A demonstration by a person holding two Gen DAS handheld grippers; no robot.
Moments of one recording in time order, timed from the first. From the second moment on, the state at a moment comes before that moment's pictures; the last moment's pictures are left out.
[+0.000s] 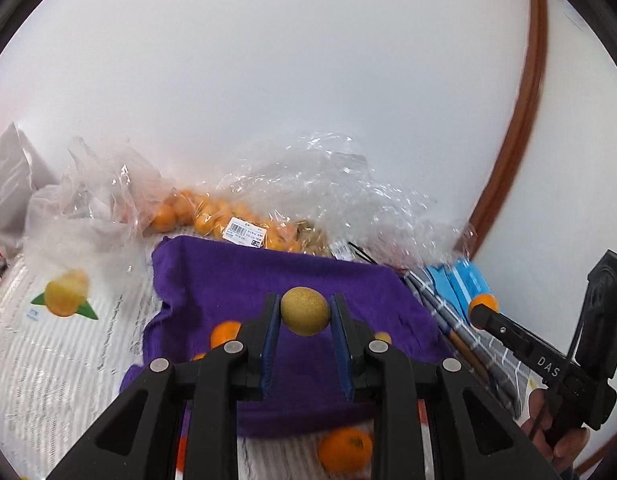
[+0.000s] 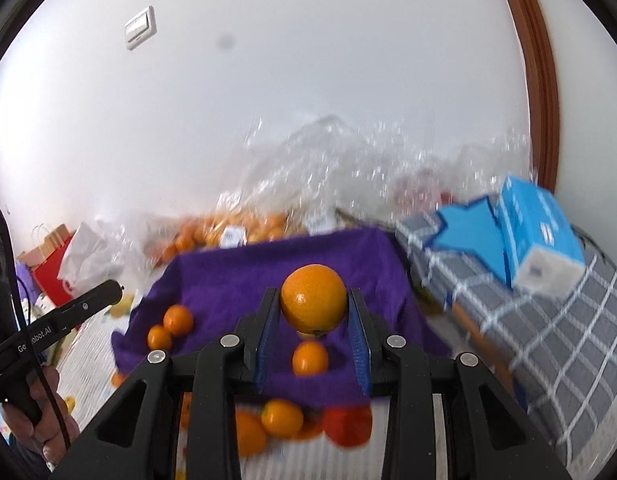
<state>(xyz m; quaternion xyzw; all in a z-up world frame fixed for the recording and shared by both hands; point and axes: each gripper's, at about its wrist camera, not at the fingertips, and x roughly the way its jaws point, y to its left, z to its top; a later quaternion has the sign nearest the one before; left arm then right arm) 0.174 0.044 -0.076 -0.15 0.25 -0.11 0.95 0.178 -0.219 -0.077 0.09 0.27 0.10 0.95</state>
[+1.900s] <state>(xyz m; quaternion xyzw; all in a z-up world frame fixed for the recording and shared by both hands) 0.203 0.028 -0.131 -0.14 0.31 -0.14 0.93 0.231 -0.209 -0.159 0.07 0.37 0.09 0.92</state>
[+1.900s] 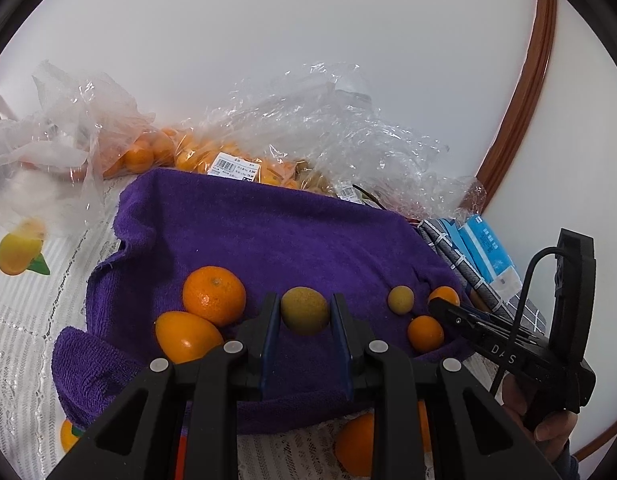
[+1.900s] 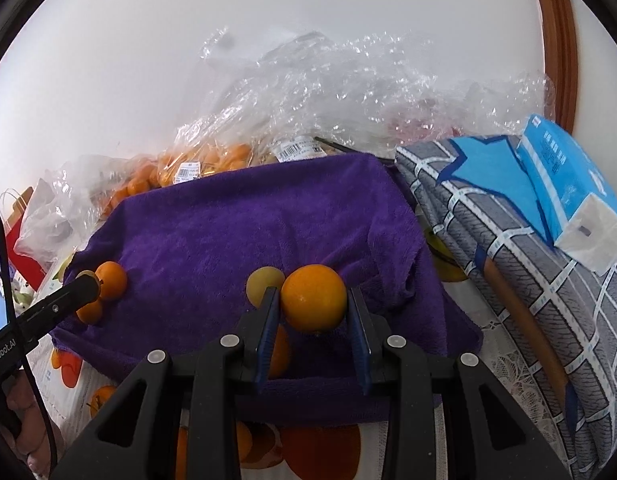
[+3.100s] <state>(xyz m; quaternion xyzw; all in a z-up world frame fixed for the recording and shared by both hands) 0.199 0.024 -0.131 -0.13 0.32 -0.14 0.93 0.211 -0.195 -0.138 0.05 0.31 0.10 0.94</state>
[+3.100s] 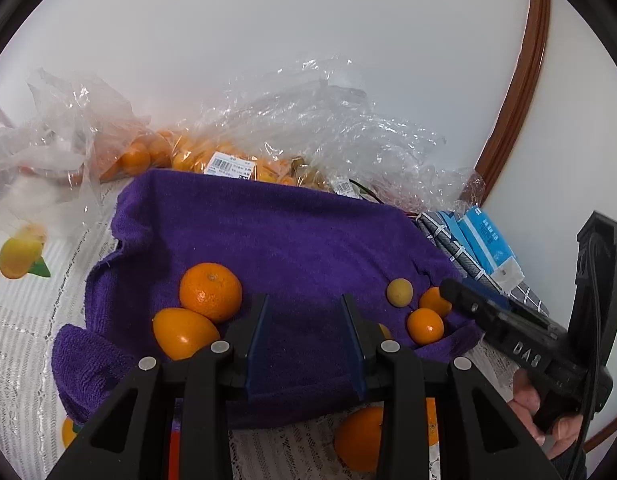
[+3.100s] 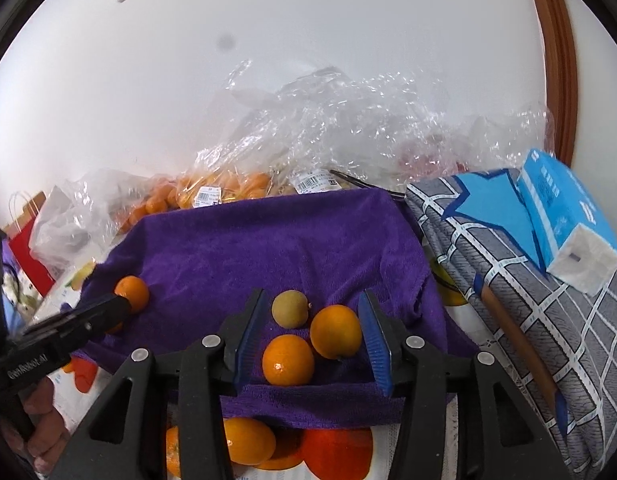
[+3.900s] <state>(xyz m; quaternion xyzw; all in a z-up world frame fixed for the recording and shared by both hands) 0.180 0.034 -0.100 -0.12 0.28 -0.13 0.94 0.192 -0.184 -0.124 0.03 0.29 0.13 0.95</state>
